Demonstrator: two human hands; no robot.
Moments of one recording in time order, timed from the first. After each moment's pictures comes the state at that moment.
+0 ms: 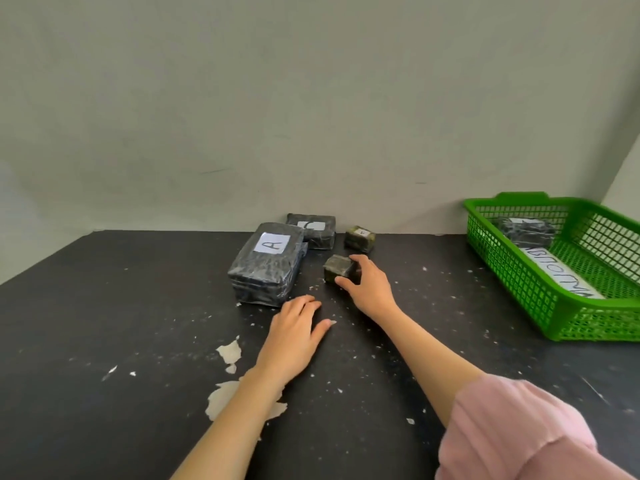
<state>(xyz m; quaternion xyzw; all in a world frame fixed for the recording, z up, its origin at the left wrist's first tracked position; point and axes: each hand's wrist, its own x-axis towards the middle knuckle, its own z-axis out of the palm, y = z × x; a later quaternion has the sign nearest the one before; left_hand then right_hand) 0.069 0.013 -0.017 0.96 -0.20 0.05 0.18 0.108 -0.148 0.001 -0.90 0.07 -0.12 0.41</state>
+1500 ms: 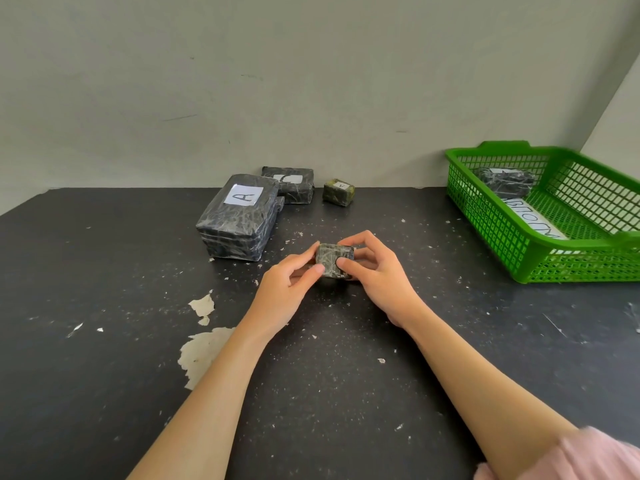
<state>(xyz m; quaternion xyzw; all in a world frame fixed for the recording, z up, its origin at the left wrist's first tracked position) 0.045 -0.004 -0.012 0.81 -0.20 -0.02 0.56 0.021 -0.169 -0.006 -0.78 0.00 -0.11 0.61</state>
